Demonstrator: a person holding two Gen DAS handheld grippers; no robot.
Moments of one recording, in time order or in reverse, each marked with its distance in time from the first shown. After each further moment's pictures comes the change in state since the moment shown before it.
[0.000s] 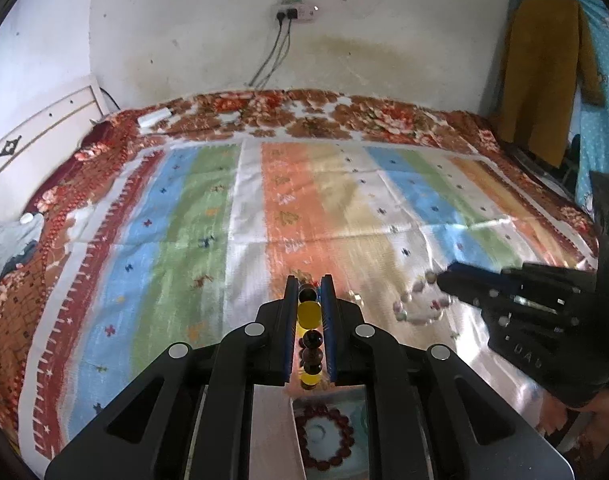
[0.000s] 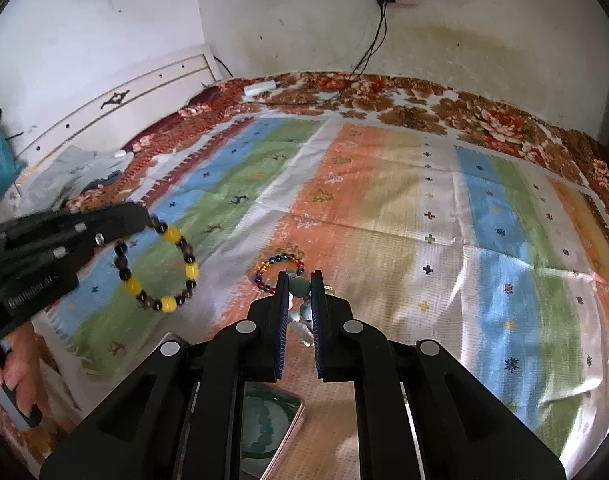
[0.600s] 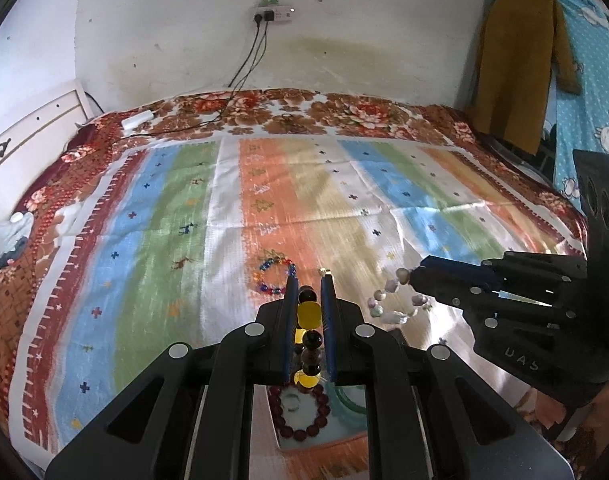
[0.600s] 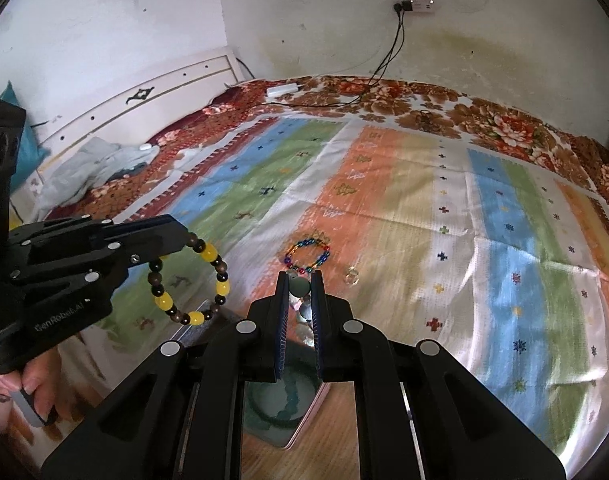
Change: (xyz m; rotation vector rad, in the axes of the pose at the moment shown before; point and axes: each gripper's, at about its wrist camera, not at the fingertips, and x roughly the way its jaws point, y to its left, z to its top) left arm -0.024 -0.020 -0.032 0.044 -0.017 -0.058; right arm -0.025 0.018 -0.026 -0.034 0.004 0.060
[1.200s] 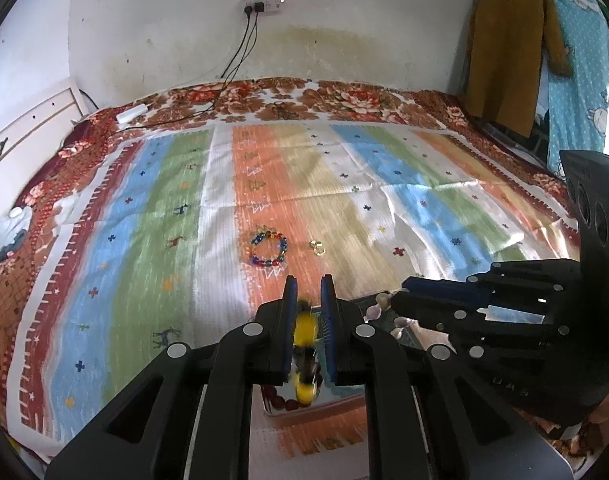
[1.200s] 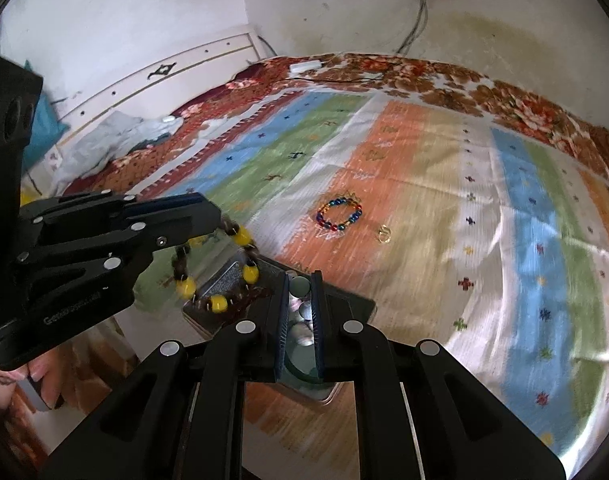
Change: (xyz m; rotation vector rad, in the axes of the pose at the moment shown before) left arm -0.005 -0.009 -0.025 0.030 0.035 0.004; right arm 0.001 0.012 -0.032 0.002 0.080 0.059
